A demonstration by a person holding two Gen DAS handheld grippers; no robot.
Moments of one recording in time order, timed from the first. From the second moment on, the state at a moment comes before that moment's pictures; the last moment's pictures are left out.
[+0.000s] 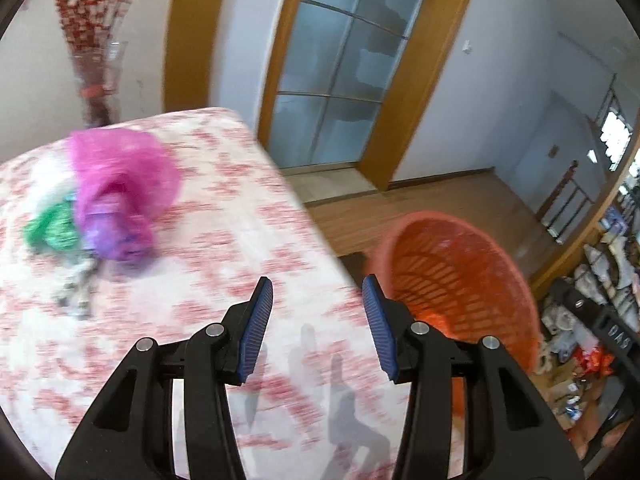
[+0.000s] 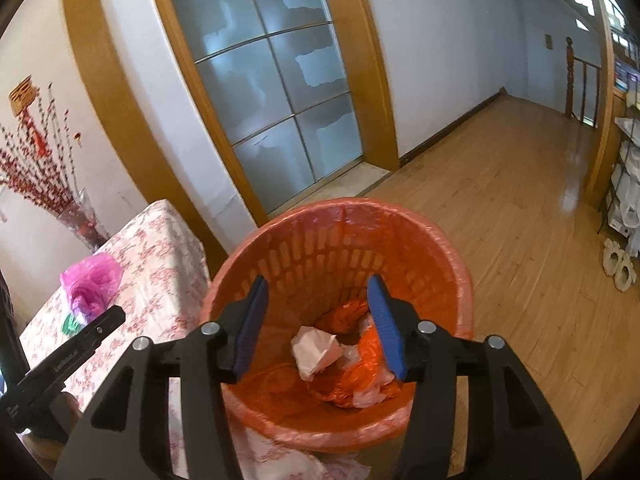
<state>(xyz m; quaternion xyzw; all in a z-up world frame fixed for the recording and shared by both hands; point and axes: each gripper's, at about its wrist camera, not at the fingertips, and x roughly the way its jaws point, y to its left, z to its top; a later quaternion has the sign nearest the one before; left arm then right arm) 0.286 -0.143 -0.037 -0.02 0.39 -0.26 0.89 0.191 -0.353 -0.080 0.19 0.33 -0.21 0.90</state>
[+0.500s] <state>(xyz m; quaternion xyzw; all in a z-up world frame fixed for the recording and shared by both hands) 0.310 0.022 -0.036 -0.02 0.38 -0.08 0.92 0.271 -0.207 -0.089 0.12 0.38 -0.05 0.92</state>
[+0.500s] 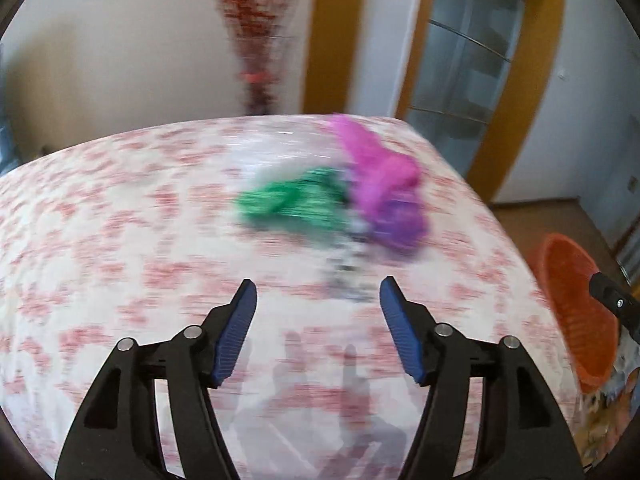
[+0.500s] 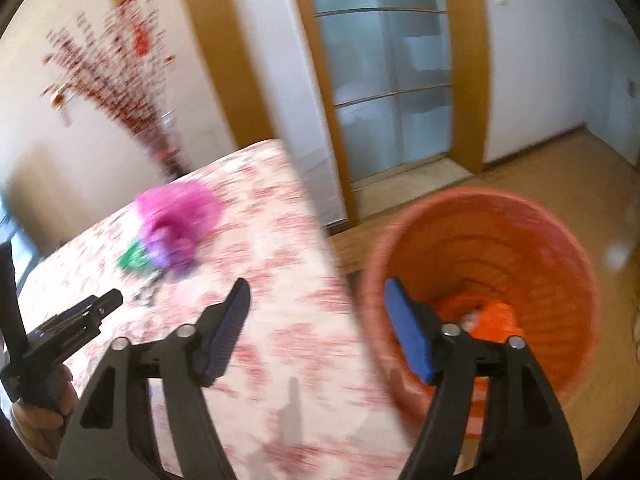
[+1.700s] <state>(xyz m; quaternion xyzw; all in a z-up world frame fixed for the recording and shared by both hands) 0.322 0.084 -0.055 -0.07 0.40 -0.05 0.91 0.370 -0.138 -0.129 0.12 0.41 -0.01 0.91</state>
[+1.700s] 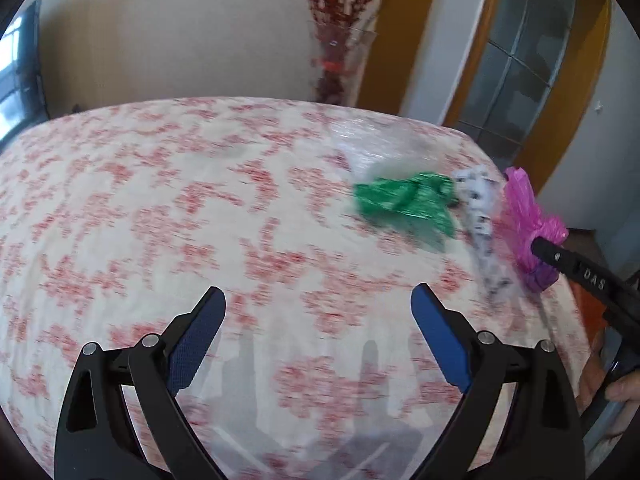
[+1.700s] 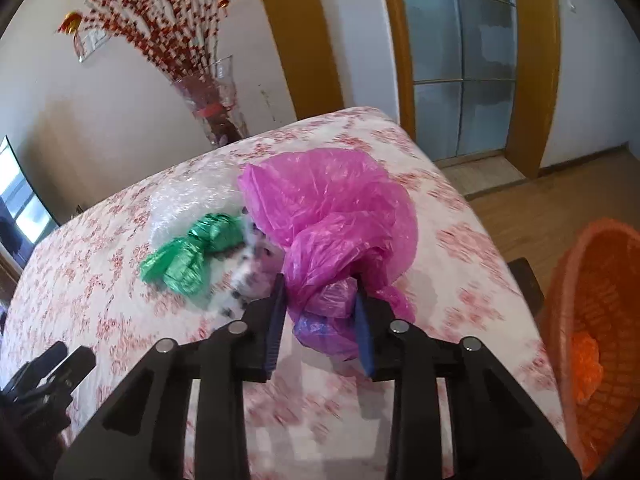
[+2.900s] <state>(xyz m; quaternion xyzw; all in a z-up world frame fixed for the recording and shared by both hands) 0.375 -0.065 -0.074 -0.05 0.43 -0.16 0.89 0.276 -0.246 -0.111 0.20 0.38 -0.04 0.90</state>
